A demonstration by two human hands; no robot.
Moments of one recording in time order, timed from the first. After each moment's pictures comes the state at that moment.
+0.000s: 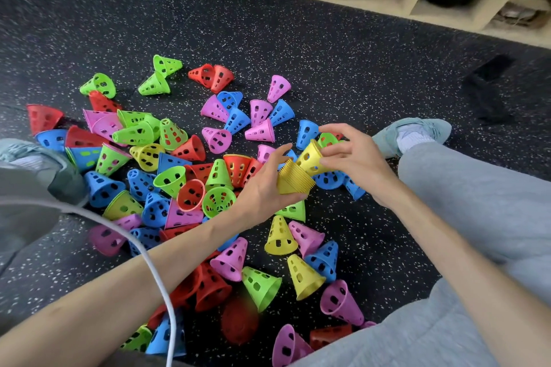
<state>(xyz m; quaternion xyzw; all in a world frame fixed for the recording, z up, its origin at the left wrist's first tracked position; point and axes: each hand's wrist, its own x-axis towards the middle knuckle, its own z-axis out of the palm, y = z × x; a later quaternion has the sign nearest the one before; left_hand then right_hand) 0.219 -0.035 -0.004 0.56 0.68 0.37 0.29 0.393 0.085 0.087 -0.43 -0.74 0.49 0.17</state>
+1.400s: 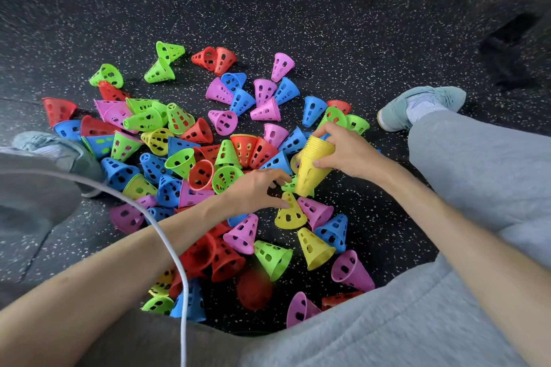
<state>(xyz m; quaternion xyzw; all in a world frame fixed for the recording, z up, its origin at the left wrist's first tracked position) 0.192 -0.066 -0.035 0.64 0.67 0.14 0.35 0.384 0.069 0.059 -0.43 -0.81 0.39 -0.01</state>
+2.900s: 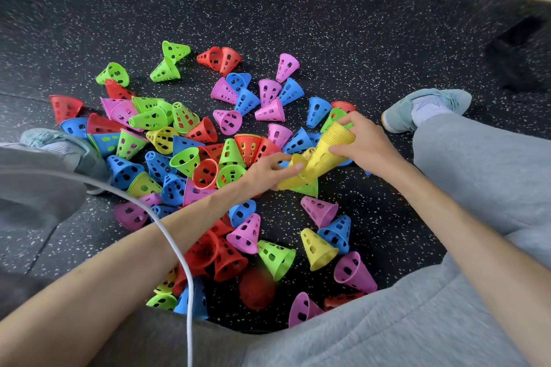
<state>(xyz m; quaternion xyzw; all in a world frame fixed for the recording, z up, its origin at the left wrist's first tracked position) 0.196 -0.043 -0.030 0.45 0.68 0.31 0.49 0.395 0.076 0.070 -0.50 -0.79 0.35 0.06</state>
